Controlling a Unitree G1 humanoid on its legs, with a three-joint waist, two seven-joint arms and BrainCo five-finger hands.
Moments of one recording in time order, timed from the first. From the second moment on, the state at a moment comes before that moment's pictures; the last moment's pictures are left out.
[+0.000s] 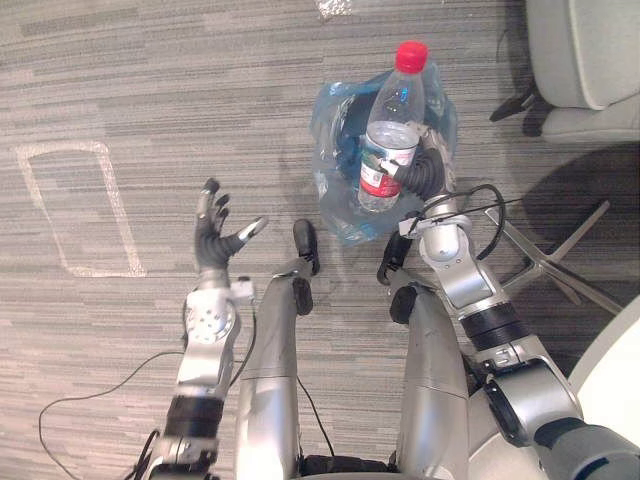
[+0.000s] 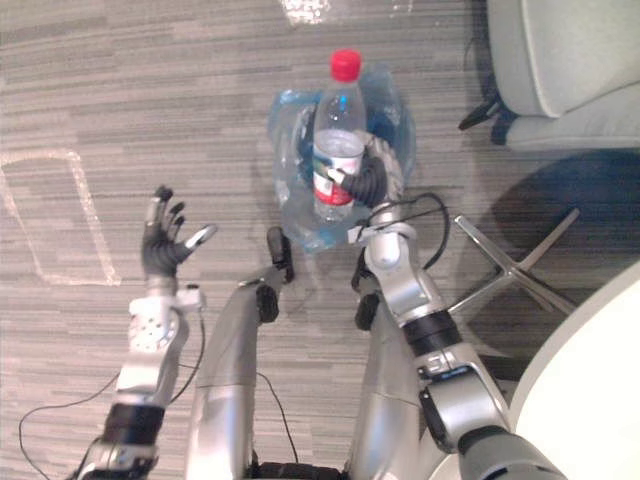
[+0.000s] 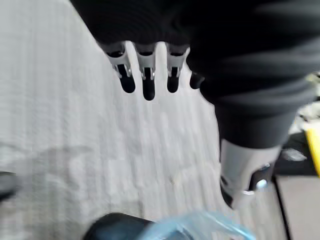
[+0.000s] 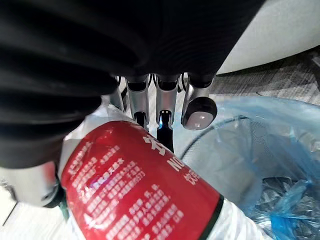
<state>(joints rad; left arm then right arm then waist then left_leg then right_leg) -0.13 0.14 0.04 0.00 -0.10 -0.16 0.21 -0.70 -0.34 0.20 0.31 -0.35 -0.06 -0.35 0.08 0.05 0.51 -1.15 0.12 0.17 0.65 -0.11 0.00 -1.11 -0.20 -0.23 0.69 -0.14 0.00</state>
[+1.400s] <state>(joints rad) -0.34 0.06 -0.04 0.69 -0.04 -0.15 0.24 -0.56 -0.13 0.45 0.65 -0.79 -0.06 -0.36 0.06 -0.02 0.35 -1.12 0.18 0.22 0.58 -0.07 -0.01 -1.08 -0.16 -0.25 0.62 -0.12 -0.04</state>
